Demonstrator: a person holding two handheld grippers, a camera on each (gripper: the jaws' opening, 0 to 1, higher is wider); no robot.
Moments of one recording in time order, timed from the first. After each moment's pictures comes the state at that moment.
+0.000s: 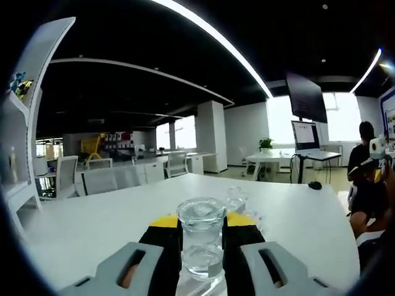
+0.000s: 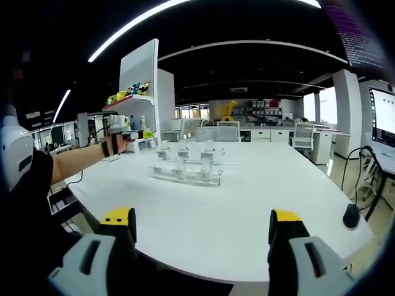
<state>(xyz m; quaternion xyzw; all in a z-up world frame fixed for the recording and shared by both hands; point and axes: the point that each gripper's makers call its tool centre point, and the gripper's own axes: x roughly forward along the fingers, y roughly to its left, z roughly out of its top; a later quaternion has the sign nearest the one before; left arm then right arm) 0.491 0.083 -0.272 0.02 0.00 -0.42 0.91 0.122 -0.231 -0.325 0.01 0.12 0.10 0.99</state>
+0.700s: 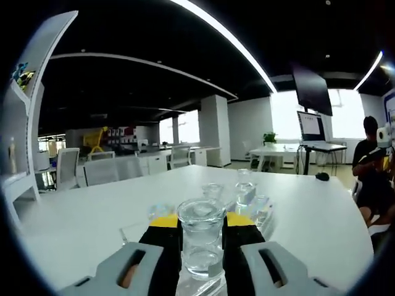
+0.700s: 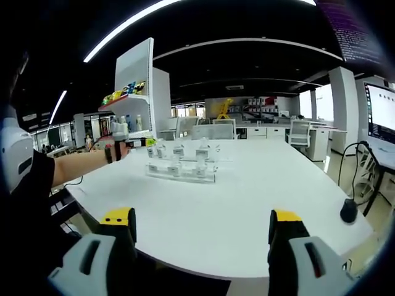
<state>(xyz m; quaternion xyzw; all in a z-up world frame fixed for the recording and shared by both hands) 0.511 0.072 -0.319 0.03 0.02 -0.41 0.91 0.118 -0.242 -0.332 0.02 0.12 0.08 0.99</state>
